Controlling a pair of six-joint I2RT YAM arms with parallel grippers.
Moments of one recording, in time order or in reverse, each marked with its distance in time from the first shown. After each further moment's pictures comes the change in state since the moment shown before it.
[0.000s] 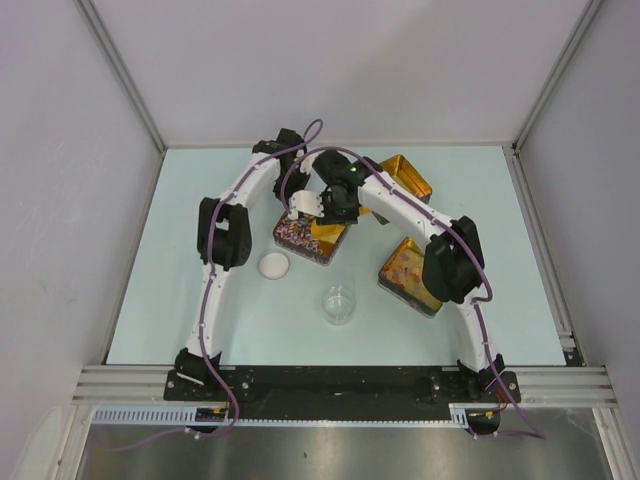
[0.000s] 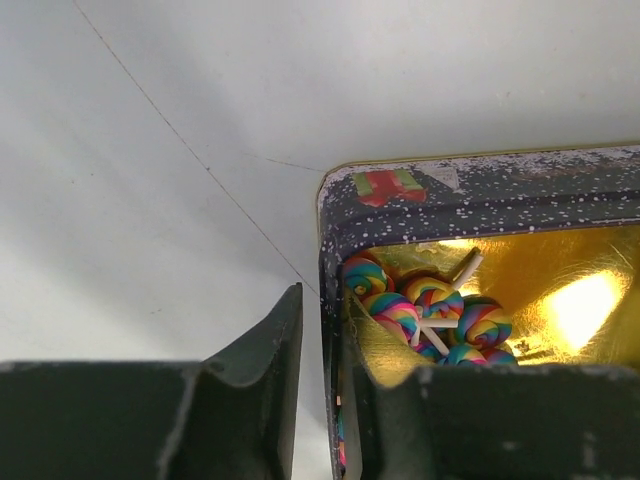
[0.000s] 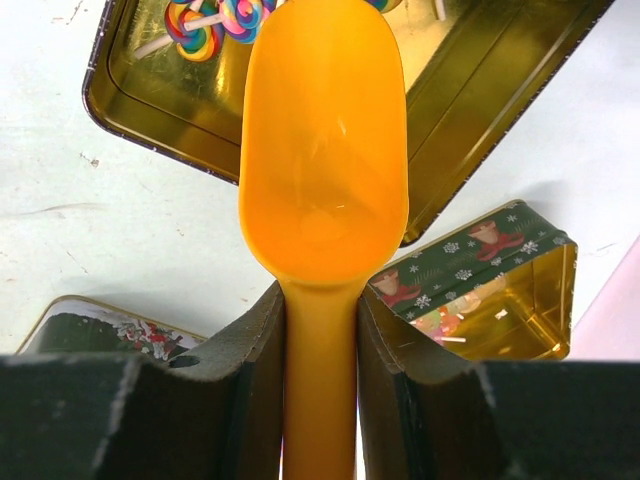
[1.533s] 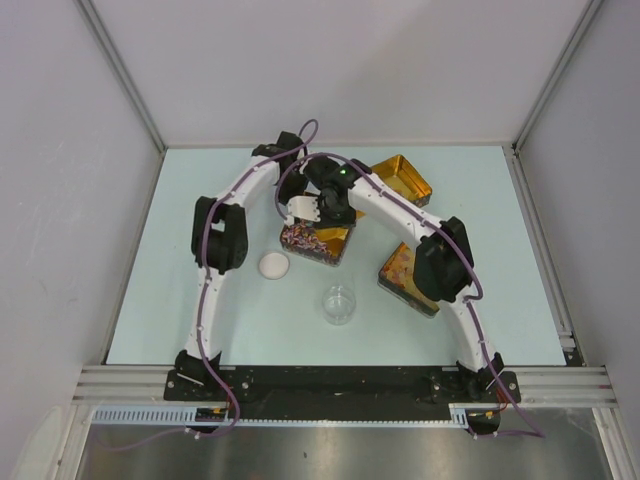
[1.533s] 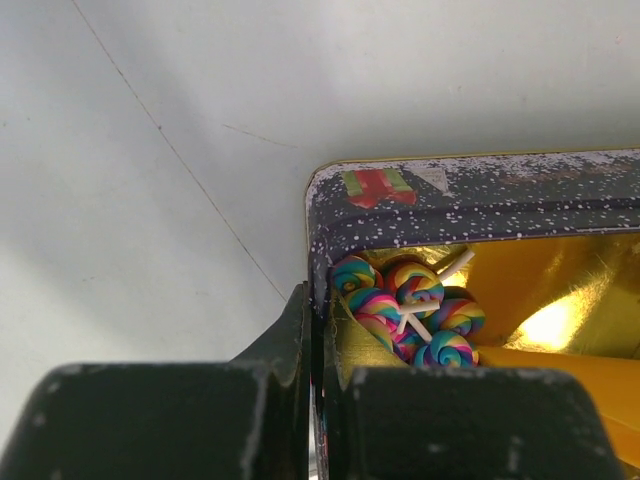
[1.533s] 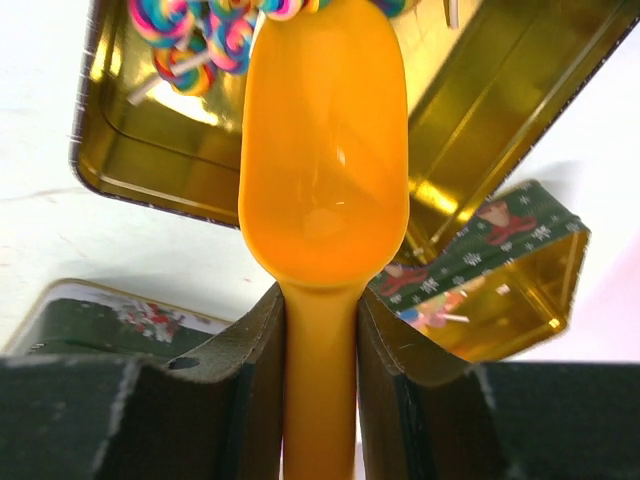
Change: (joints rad) left arm -0.014 -0.099 -0.158 0.089 0.029 -0.168; right arm 0.048 0.062 0.069 -0.077 0.127 0.019
